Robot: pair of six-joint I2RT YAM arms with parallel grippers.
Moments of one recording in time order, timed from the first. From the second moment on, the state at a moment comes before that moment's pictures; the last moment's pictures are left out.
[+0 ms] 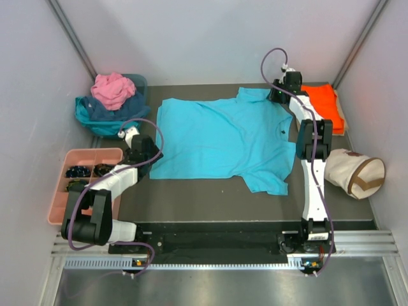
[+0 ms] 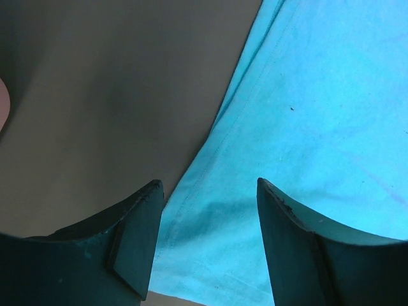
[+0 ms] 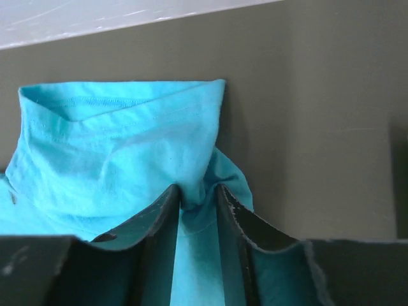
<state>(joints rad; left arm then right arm) -0.16 1.35 0.61 0.03 -0.26 -0.65 0.01 2.62 2.28 -0.27 -0.21 0.24</state>
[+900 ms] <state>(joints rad) -0.16 1.89 1.20 0.19 -0.25 -0.60 0.05 1.77 1.30 -0.27 0.05 0.48</state>
